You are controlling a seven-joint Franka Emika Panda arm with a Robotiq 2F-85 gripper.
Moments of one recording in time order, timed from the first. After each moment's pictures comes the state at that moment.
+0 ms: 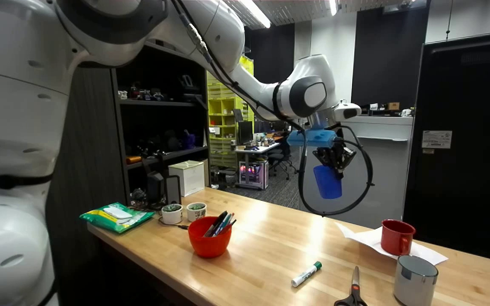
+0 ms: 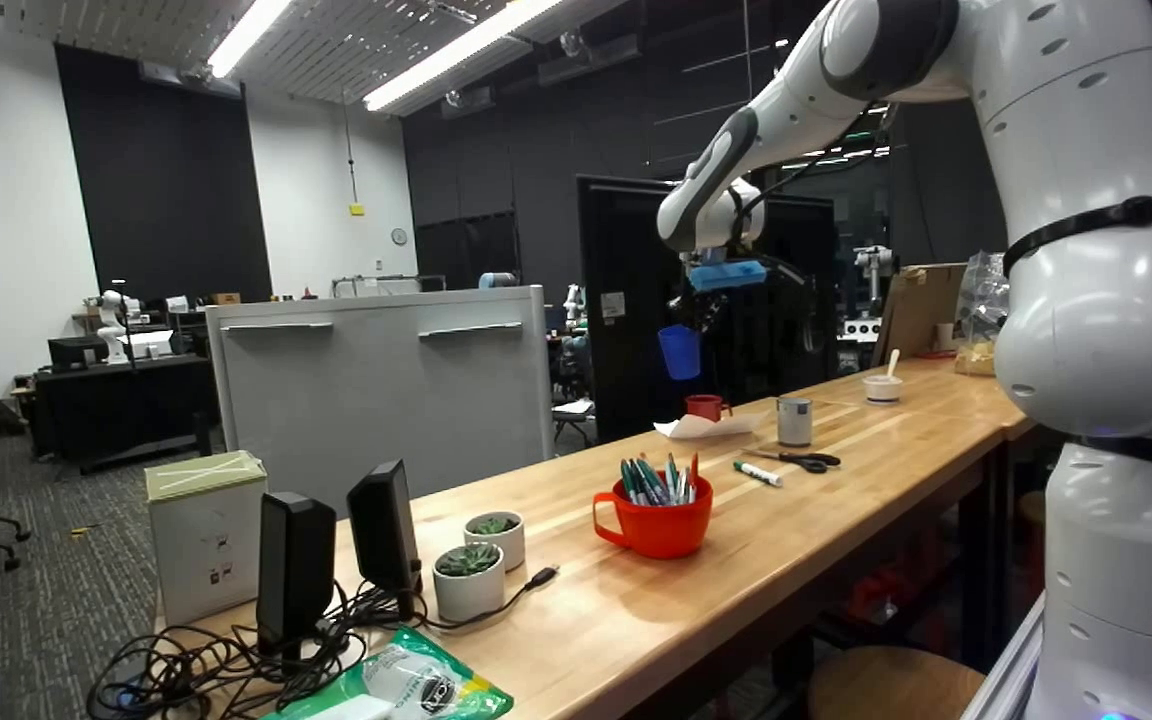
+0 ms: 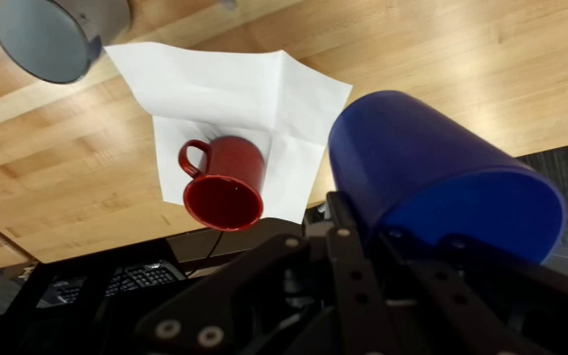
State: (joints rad) arm -0.23 0.24 -0.21 -1.79 -0.03 2.42 0.01
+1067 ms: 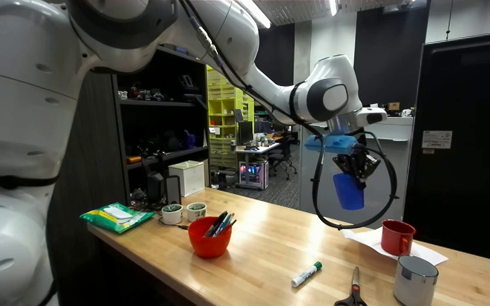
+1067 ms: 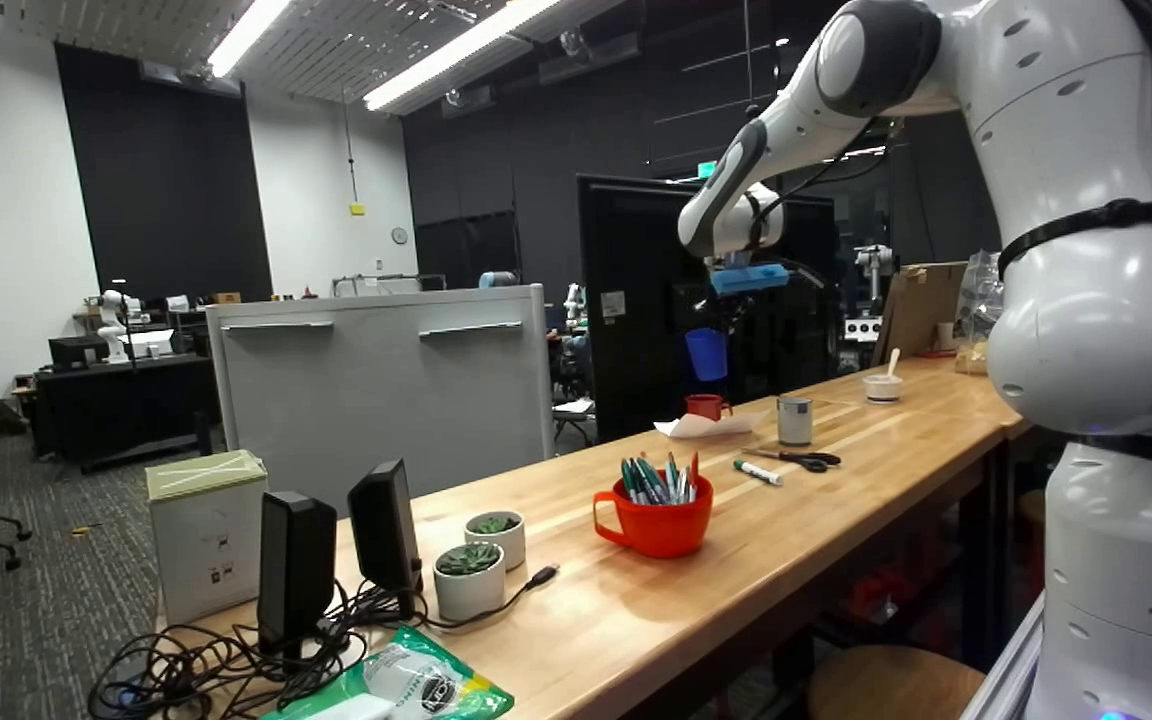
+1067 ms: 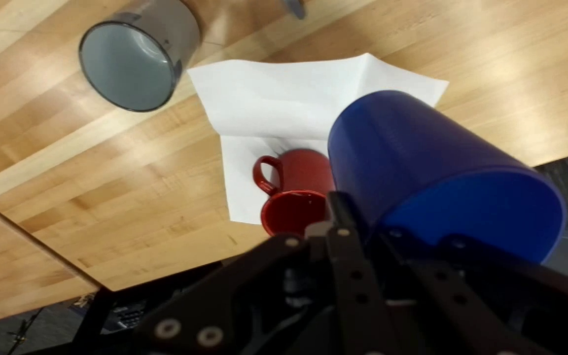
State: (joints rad) arm -0.29 0.29 -0.25 -1.73 -0.02 2.40 0.03
